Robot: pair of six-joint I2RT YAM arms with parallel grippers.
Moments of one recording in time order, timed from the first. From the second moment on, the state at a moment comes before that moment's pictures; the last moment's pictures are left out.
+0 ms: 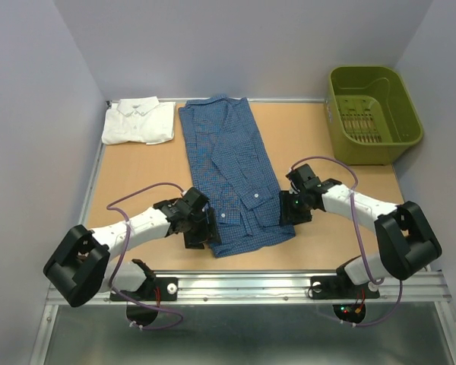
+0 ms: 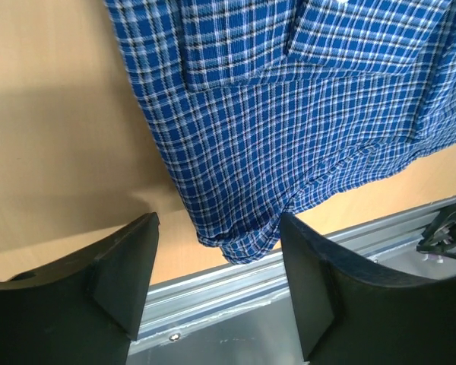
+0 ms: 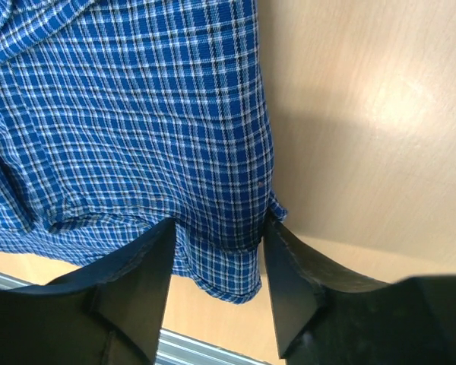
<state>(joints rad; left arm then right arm) -0.73 1.23 0.58 -0.52 0.17 -0.93 0.48 1.44 0.76 -0.53 -0.17 0.42</state>
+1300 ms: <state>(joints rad) -0.75 1.02 0.59 -0.68 0.27 -0.92 0.48 1.22 0.77 -0.74 -0.34 0.53</state>
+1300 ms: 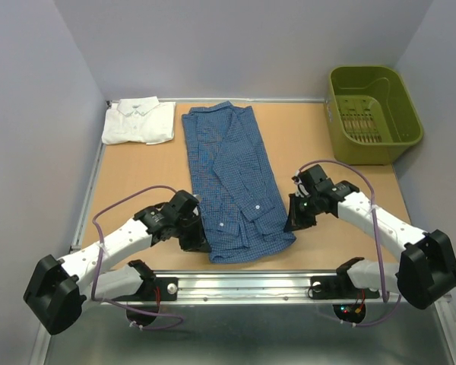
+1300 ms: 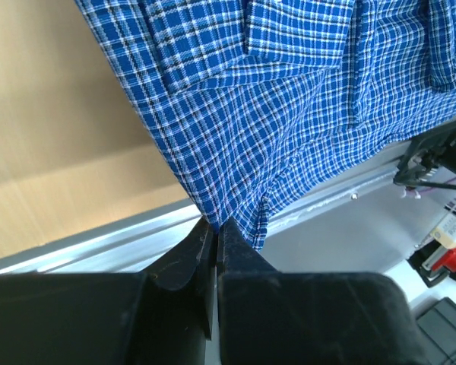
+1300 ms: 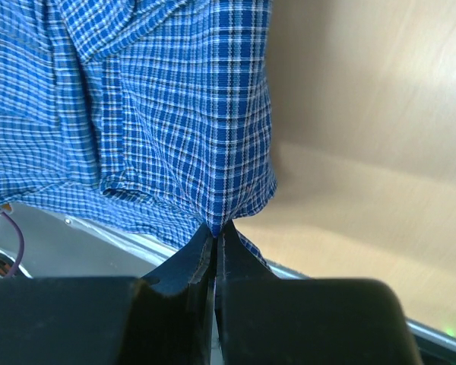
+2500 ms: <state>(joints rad) -0.28 1.43 1.09 -0.45 0.16 -0.79 0.45 1.88 1.63 -0.78 -0.19 0.57</state>
